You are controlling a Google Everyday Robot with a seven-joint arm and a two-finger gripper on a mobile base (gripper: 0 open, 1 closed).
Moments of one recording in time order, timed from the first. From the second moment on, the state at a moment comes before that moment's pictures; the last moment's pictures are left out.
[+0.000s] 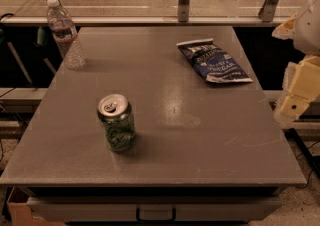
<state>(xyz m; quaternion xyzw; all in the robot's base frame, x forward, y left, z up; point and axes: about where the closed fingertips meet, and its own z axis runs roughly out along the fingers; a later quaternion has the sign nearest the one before) 0.438 -0.216 0.978 -0.60 0.78 -0.04 0.16</state>
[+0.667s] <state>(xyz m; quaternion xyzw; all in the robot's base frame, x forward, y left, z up) 0.433 -0.181 0.976 -0.62 0.76 -0.01 0.19</state>
